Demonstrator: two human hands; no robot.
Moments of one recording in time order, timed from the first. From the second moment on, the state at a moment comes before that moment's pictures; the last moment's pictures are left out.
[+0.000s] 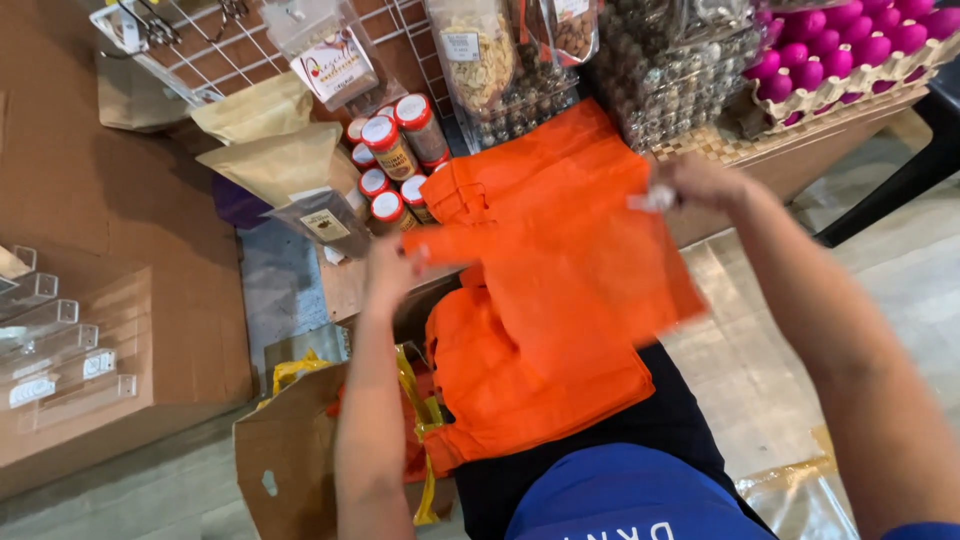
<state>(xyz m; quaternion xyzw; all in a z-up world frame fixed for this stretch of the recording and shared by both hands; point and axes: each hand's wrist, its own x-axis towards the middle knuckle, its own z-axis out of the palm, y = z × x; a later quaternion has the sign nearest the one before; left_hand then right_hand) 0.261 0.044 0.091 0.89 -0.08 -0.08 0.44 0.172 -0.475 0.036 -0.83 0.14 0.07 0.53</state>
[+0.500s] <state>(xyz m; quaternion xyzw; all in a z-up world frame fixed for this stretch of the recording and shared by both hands) 0.258 -0.008 0.206 0.67 -0.29 0.25 0.64 0.196 -0.450 0.182 -0.72 0.02 -0.25 0.65</state>
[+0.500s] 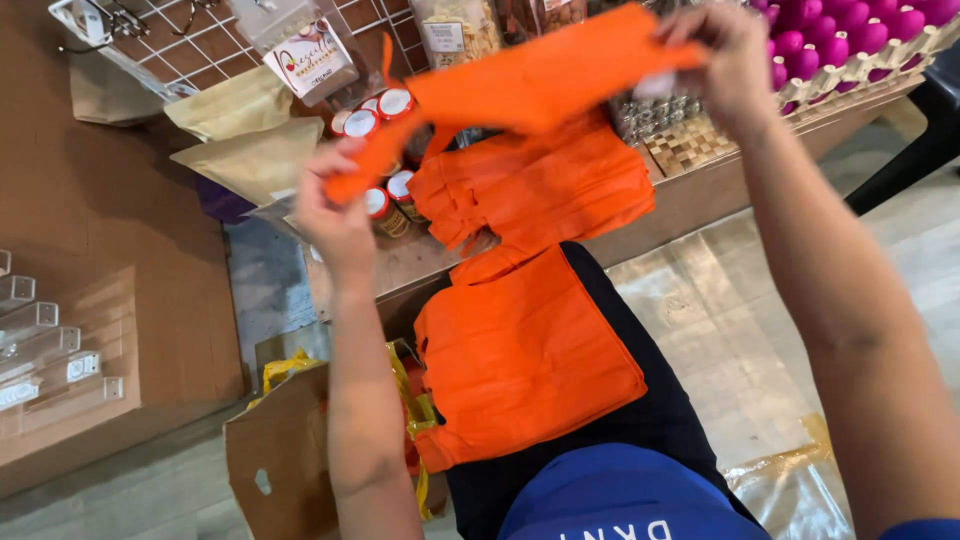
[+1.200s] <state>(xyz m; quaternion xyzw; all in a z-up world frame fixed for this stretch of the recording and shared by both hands) 0.230 0.016 -0.002 0.88 -0.27 0.05 0.38 0.186 -0.464 -0.032 -0.92 0.07 -0.16 0.36</state>
